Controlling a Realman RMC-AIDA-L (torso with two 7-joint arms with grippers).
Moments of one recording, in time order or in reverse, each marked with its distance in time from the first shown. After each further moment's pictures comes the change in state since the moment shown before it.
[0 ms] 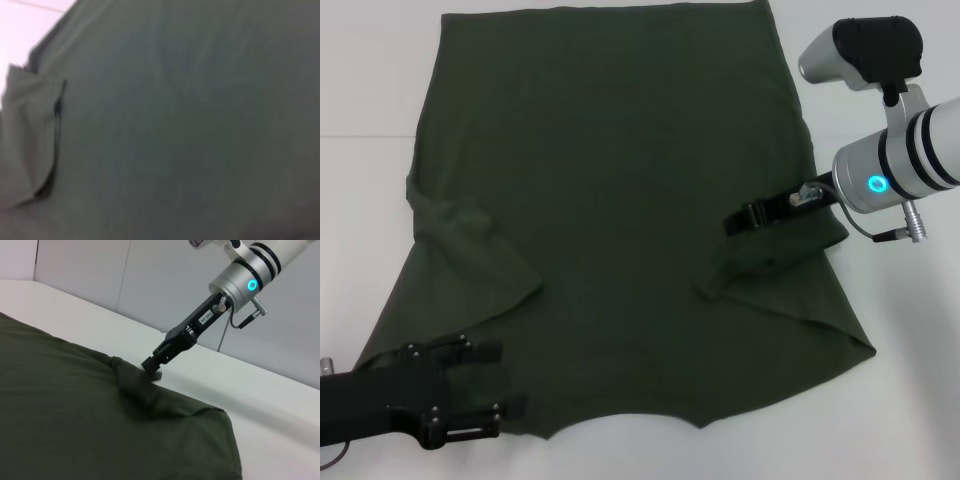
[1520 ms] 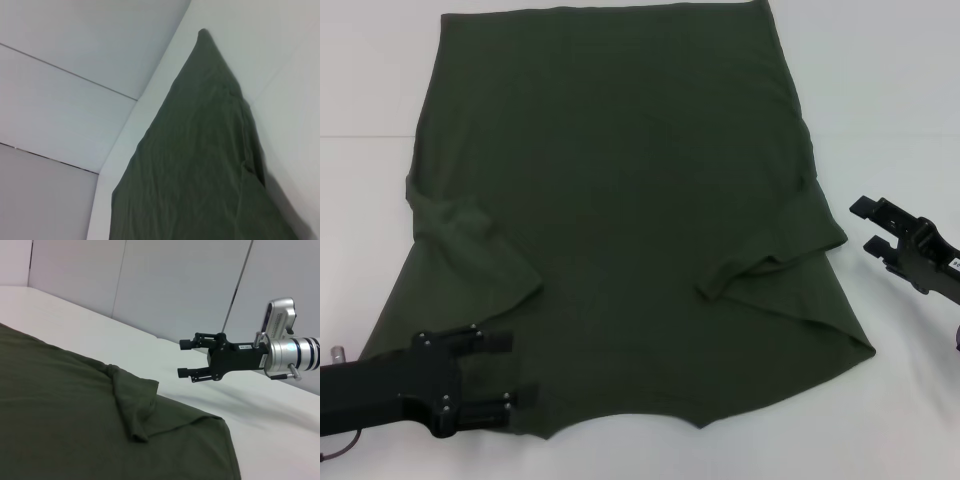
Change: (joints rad) left arm -0.028 -0.004 -0.006 -0.011 0.001 -0.003 0.001; right arm -0.417 0.020 0.550 0.382 0.842 0.014 -0.534
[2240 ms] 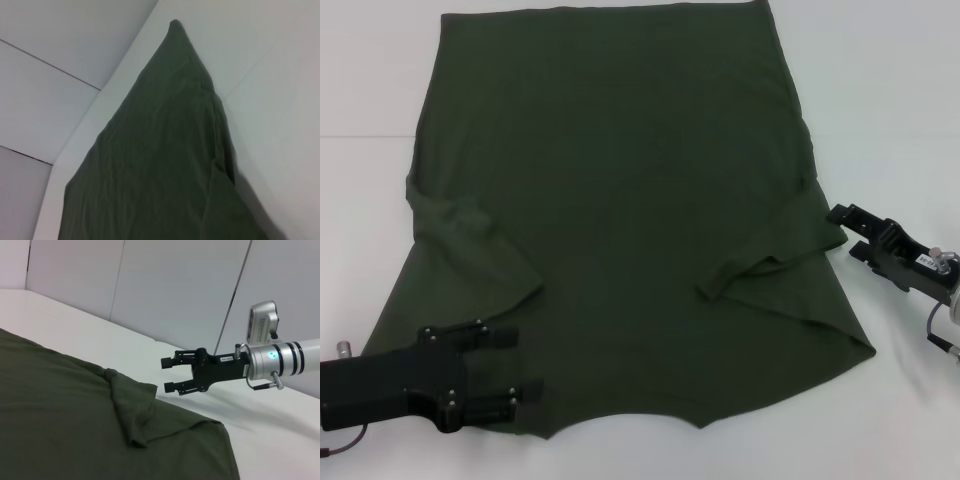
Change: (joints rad) left arm -0.011 -0.005 -0.002 -0.001 -0.001 -0.002 -0.003; right arm 0.083 0.002 -0.036 0.058 -0.008 0.192 -0.052
